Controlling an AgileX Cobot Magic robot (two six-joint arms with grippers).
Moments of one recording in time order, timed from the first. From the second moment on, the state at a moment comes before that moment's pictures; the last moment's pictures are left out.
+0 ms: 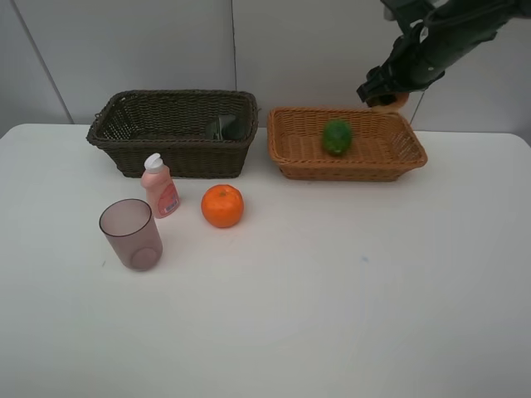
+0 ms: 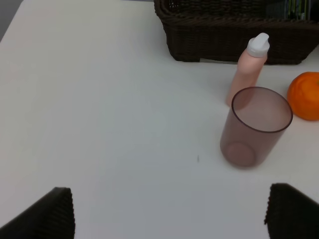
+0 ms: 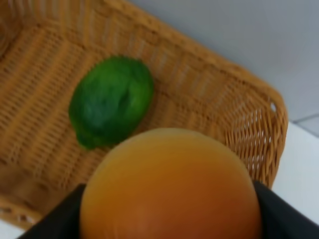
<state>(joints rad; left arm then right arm) 0.05 -0.01 -0.50 -0.01 1.06 -0.06 0.26 1.80 -1.37 -0.30 0.53 -0.06</state>
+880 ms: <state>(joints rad) 0.05 -0.01 -0.50 -0.01 1.06 -0.06 0.17 2.06 -1.37 -0.21 0.19 -0.05</state>
